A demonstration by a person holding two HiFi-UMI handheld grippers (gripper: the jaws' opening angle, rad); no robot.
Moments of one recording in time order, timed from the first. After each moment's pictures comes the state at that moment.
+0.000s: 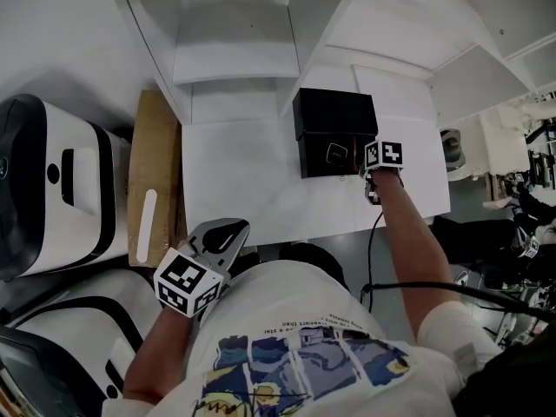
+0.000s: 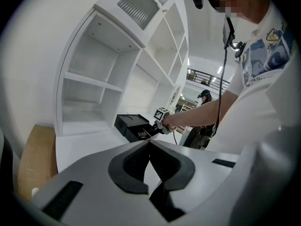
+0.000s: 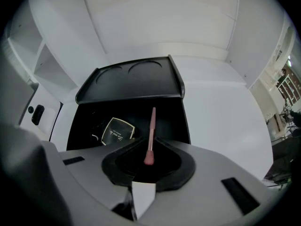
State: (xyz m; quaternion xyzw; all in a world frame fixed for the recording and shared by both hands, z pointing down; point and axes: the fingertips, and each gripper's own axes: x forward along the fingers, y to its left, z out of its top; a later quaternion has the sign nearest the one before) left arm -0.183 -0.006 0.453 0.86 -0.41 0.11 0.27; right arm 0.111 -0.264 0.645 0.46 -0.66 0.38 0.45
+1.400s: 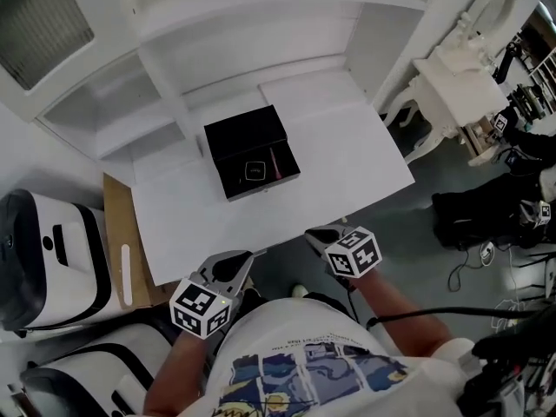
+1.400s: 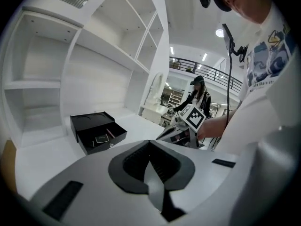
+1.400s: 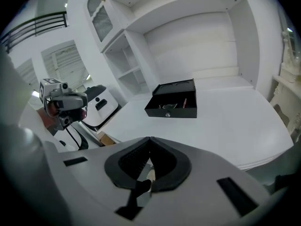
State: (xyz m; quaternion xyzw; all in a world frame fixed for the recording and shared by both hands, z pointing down) left arm 0.023 0.010 0.440 0.90 -0.34 0.16 0.23; right arm 0.149 -0.035 0.542 0.30 -0.85 0.32 0.29
